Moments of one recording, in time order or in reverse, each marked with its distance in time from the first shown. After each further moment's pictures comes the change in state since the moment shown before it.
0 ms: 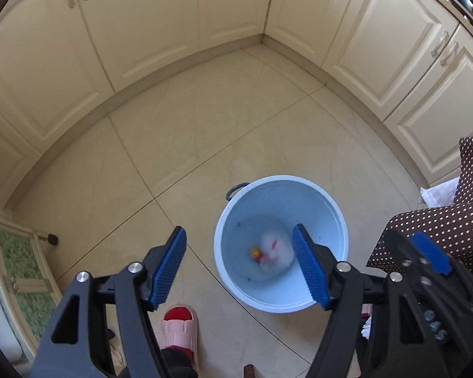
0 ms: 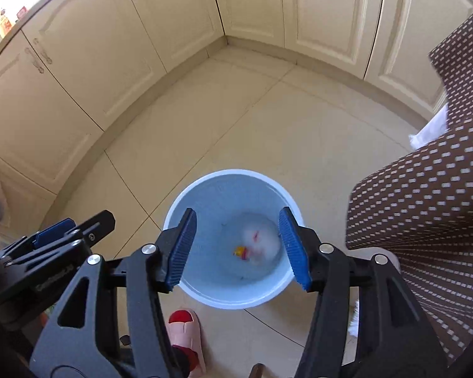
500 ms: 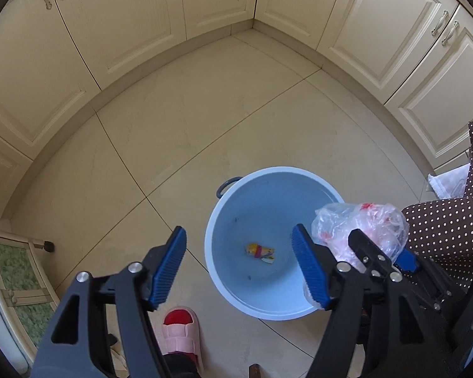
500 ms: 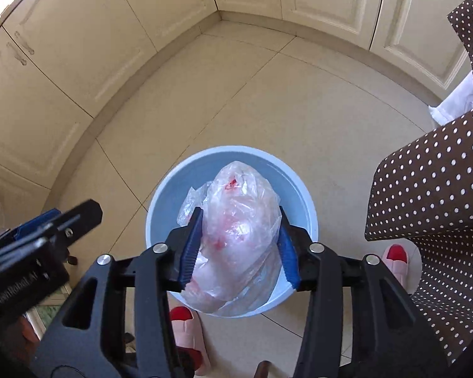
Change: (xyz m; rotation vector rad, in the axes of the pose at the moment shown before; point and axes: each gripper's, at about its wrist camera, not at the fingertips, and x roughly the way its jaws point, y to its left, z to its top) left arm 0.046 -0.016 0.008 0.067 0.063 -0.004; right arm 0.084 -0.007 -0.006 0.046 0.105 0.012
